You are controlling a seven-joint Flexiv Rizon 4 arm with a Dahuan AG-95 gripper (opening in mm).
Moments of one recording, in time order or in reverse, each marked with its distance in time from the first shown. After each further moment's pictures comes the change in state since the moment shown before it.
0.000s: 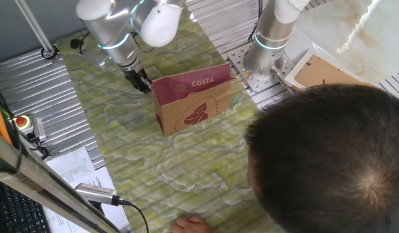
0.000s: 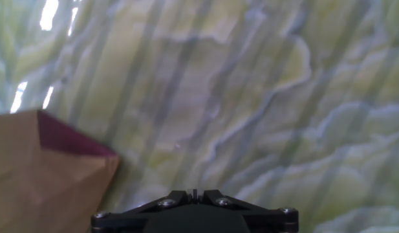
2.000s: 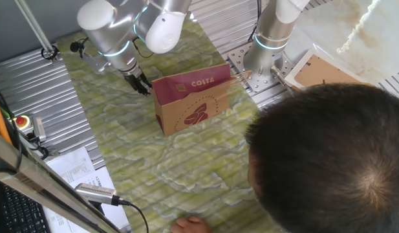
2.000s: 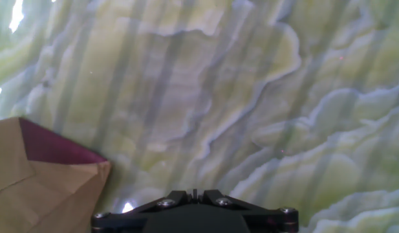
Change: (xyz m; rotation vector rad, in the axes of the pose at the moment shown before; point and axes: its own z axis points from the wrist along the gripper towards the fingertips) arm 0.000 -0.009 0.010 0.054 0.029 0.065
